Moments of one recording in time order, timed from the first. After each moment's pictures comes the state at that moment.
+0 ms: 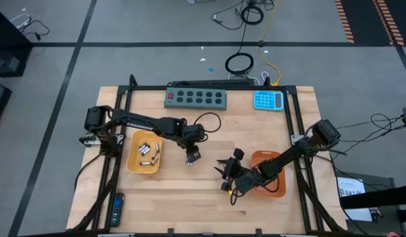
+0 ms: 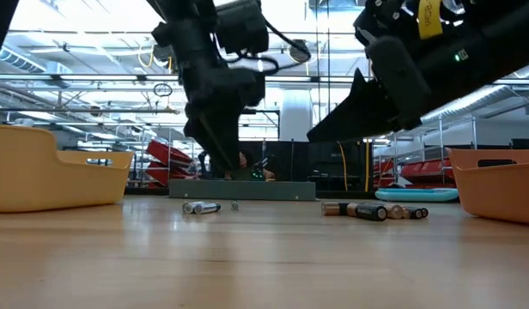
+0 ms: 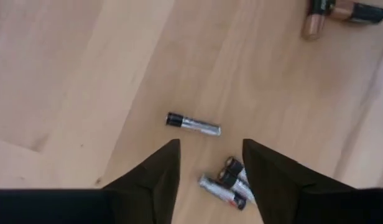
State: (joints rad) left arm 0.03 1.79 1.21 -0.61 0.05 -0.40; right arm 0.50 1.79 0.76 0.40 0.84 0.40
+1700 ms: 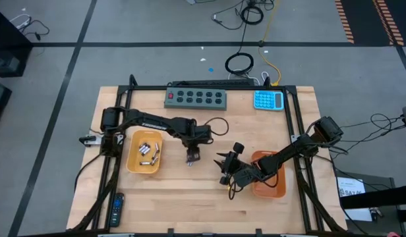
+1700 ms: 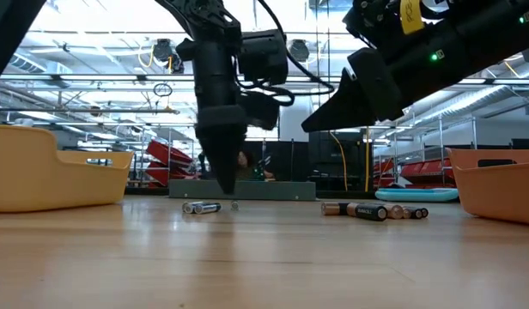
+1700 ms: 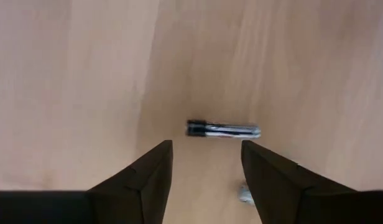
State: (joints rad) left arm 0.06 1.96 1.35 -0.76 0.03 -0.10; right arm 0.45 1.74 0.76 0.39 0.88 0.24
